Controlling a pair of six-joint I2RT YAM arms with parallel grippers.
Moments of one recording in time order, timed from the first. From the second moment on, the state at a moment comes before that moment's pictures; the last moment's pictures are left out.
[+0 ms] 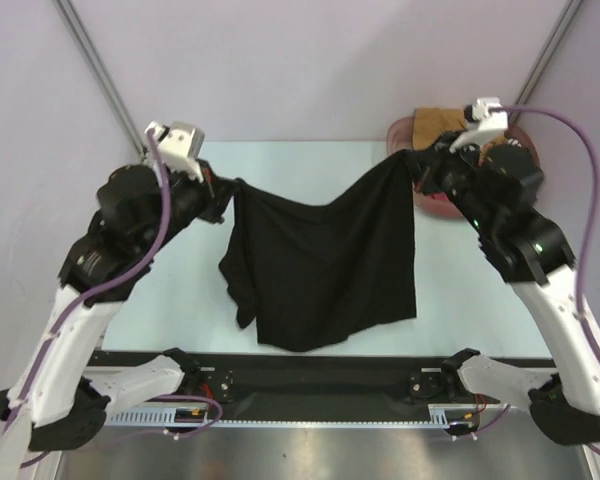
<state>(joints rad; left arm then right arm) -0.63 0.97 1.57 -0.75 -0.07 -0.18 0.56 1.02 1.57 -0.57 0.14 0.25</state>
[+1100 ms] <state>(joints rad) -0.51 0.83 1.60 -0.66 0.08 -0.21 0.54 0.98 1.73 -0.61 0.04 0.31</state>
